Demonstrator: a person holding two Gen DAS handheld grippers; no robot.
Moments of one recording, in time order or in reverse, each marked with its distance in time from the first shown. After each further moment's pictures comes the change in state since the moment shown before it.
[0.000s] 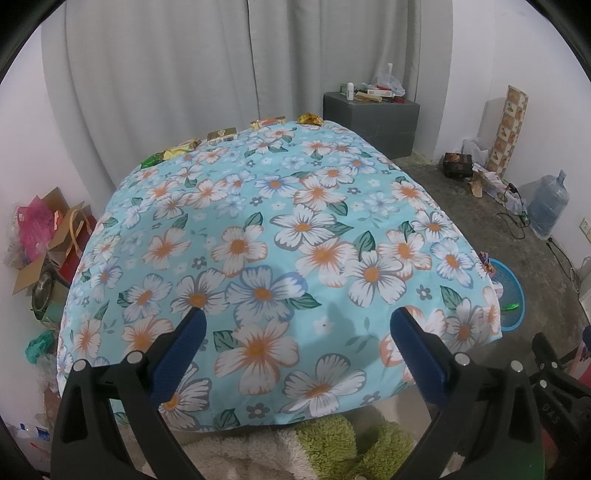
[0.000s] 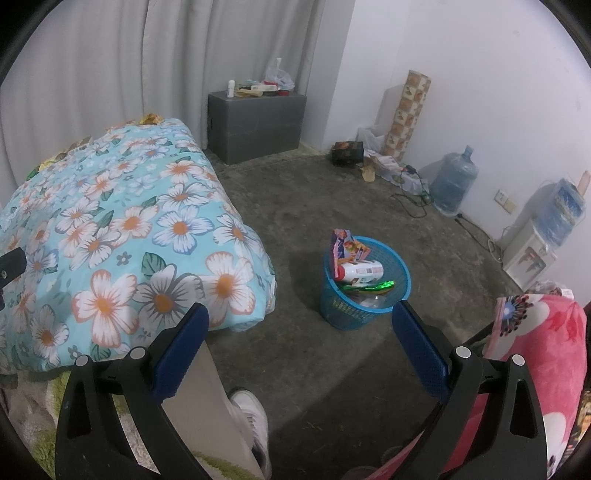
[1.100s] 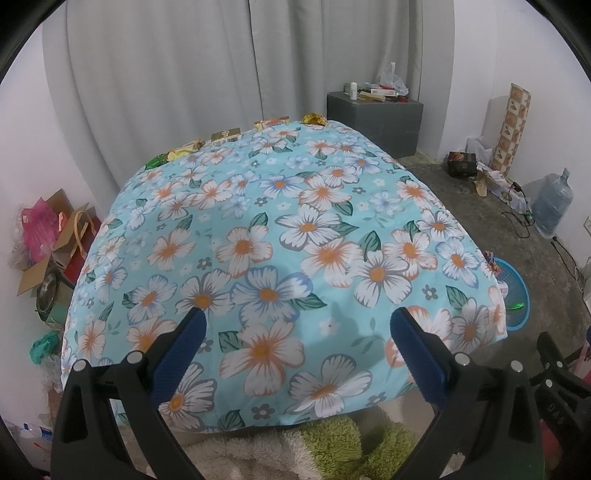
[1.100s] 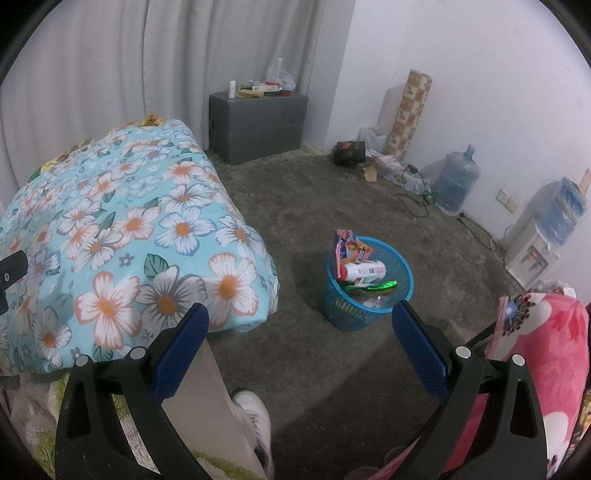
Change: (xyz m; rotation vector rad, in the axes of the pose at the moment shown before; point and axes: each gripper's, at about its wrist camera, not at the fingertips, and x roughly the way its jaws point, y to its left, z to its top) left arm 0.002 0.003 0.000 0.005 0.000 0.004; right arm -0.001 0.001 -0.001 0.004 0.000 -0.001
